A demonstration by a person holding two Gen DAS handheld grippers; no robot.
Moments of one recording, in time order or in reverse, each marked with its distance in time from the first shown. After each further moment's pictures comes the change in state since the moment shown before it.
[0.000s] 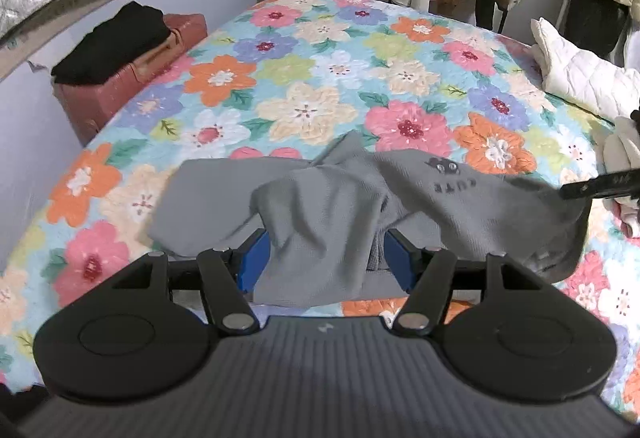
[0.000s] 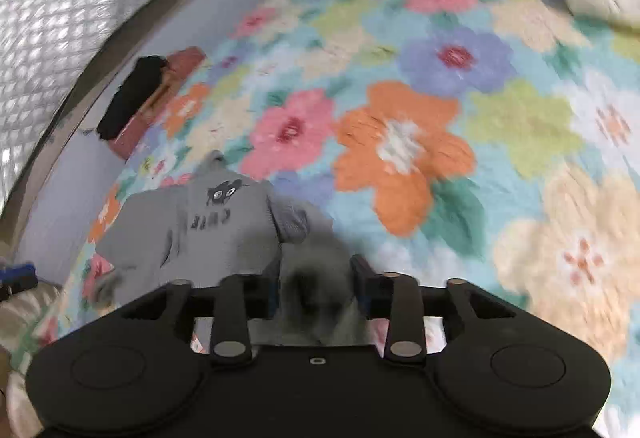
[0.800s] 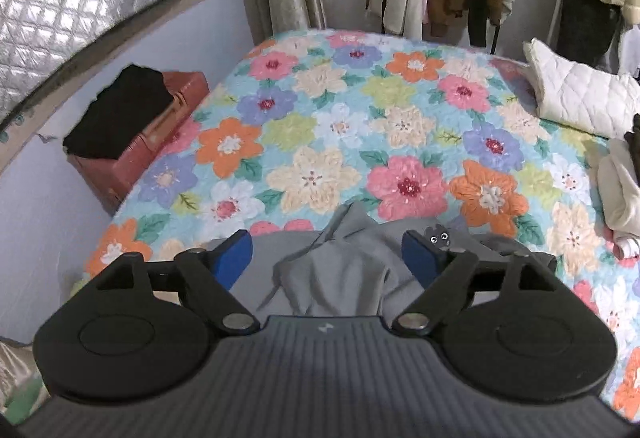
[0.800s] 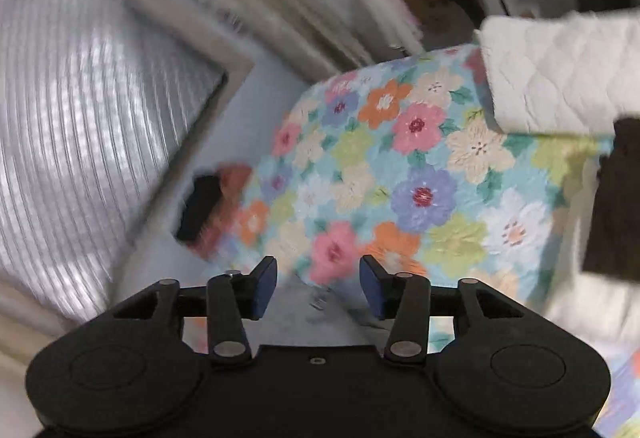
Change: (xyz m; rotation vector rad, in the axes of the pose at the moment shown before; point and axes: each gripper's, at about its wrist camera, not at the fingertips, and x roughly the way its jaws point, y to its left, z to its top) left arm -0.037 -0.017 0.109 0.084 -0.006 0.036; right arm -0.273 -0.007 0.095 0.020 -0.132 0.111
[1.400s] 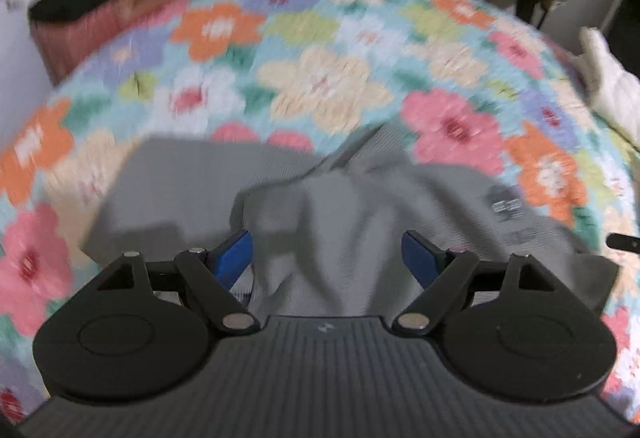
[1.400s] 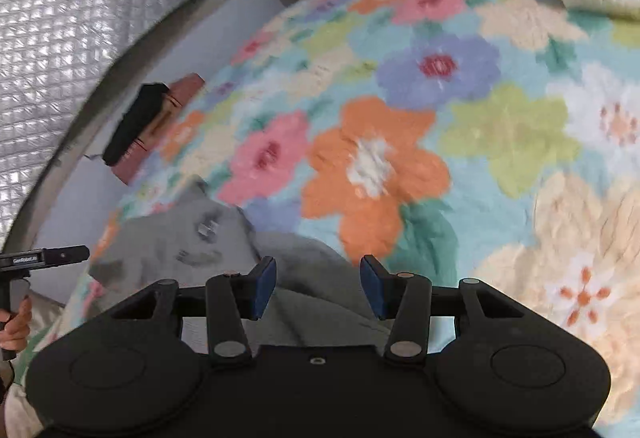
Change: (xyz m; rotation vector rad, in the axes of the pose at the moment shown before) left arm 0.198 0.039 -0.097 -0.239 0.111 -0.065; right arm 0.292 -0.077 -0.147 -0.058 0.036 -0.045
